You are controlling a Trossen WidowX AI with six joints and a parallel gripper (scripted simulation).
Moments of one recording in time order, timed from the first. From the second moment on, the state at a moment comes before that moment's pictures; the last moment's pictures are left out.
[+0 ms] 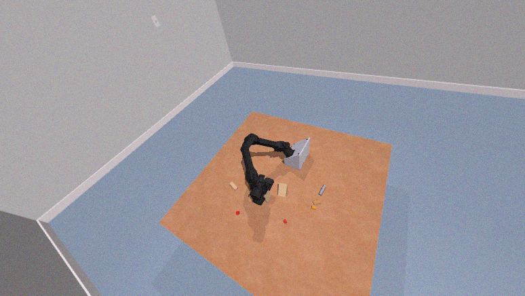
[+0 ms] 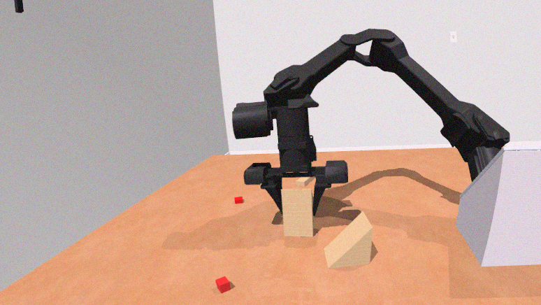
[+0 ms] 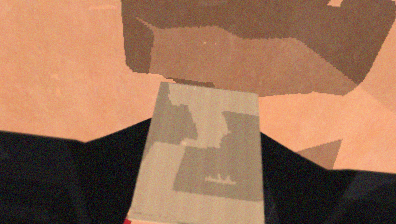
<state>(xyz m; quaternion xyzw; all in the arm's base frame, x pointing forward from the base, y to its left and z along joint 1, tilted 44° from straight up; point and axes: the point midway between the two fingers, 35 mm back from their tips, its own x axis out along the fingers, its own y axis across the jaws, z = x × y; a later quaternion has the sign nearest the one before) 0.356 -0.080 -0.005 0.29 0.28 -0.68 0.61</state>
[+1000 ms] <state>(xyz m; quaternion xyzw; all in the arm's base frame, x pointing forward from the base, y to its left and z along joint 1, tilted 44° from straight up) 0.358 -0.048 -0.032 0.10 0.10 -0.73 0.67</state>
